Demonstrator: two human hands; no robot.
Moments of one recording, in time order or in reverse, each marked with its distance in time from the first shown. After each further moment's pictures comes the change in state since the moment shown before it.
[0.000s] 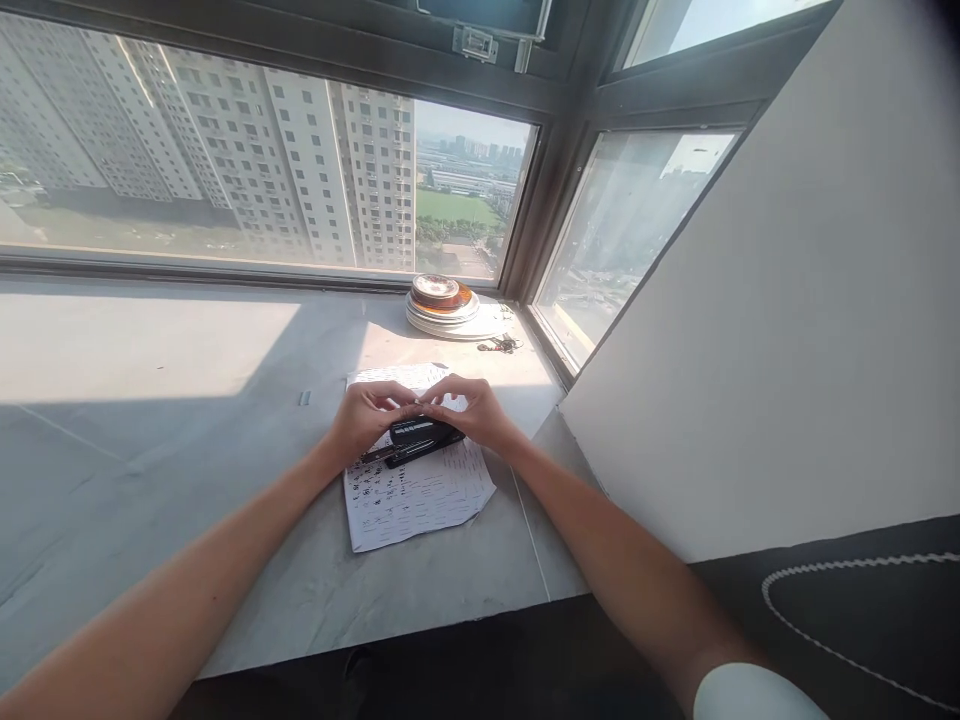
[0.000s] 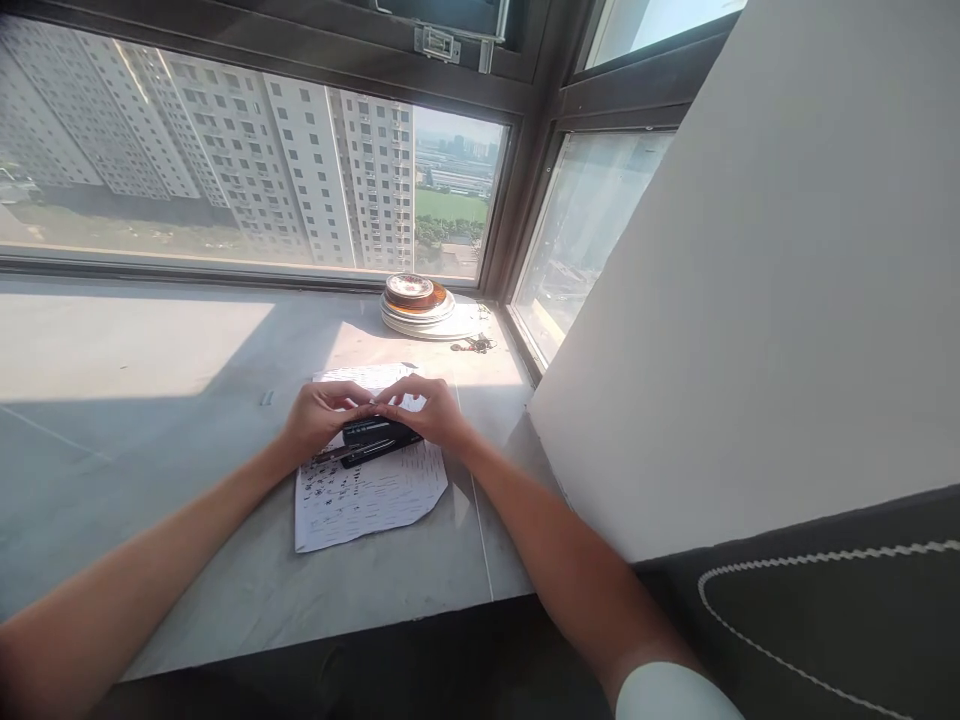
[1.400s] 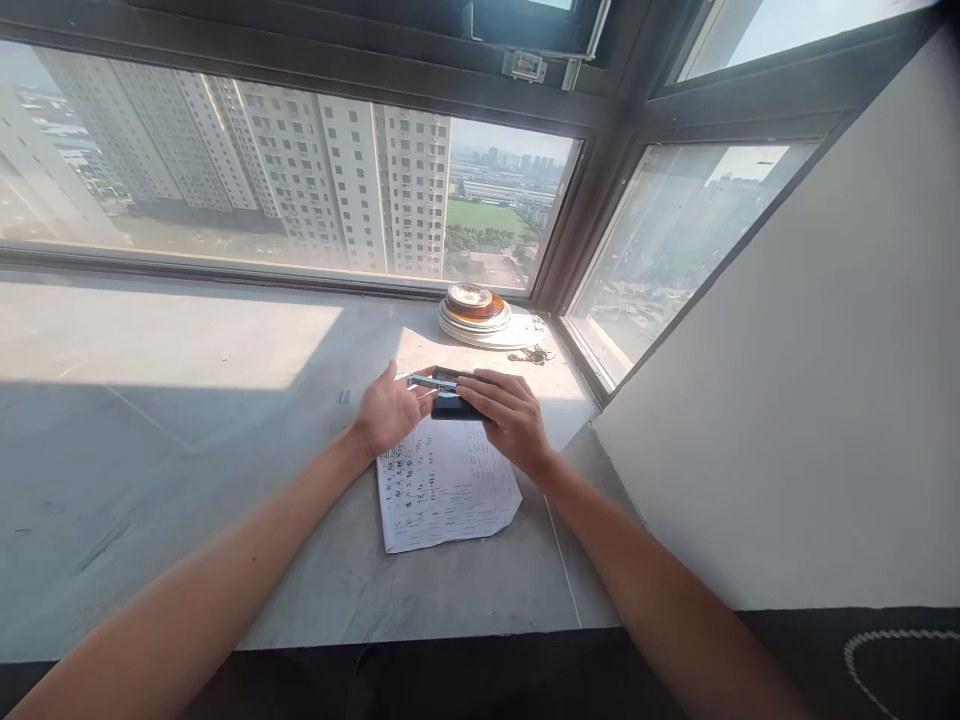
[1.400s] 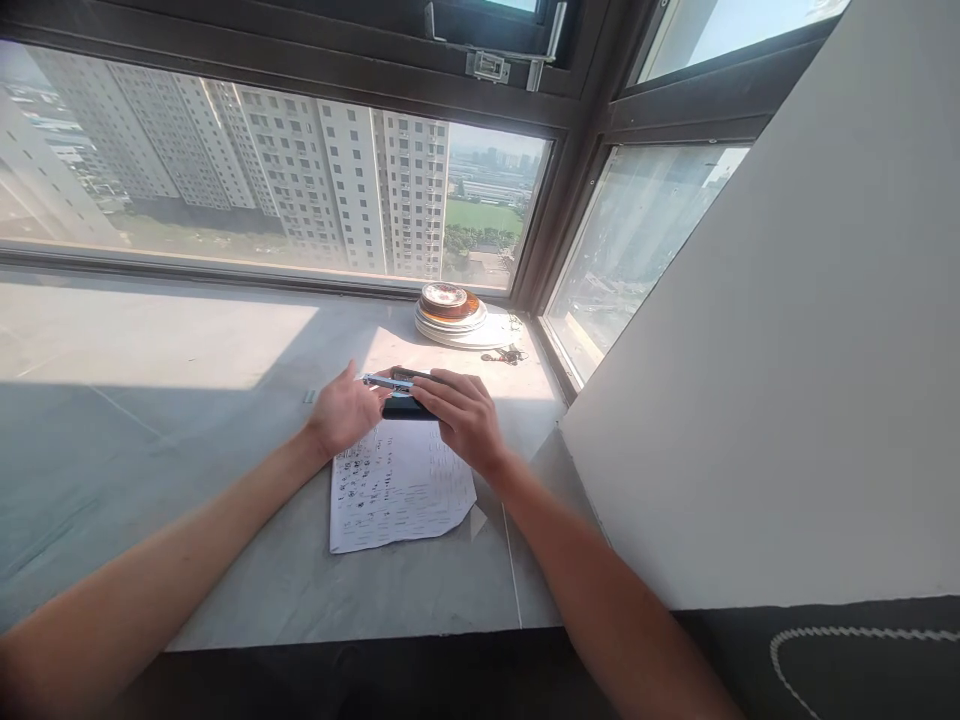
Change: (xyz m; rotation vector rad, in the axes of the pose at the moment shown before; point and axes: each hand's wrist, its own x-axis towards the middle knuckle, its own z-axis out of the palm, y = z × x) left_hand 0.008 0.009 -0.014 -1.022 0.005 -0.460; right_hand -0.007 0.002 -0.001 -0.602 0.135 -0.400
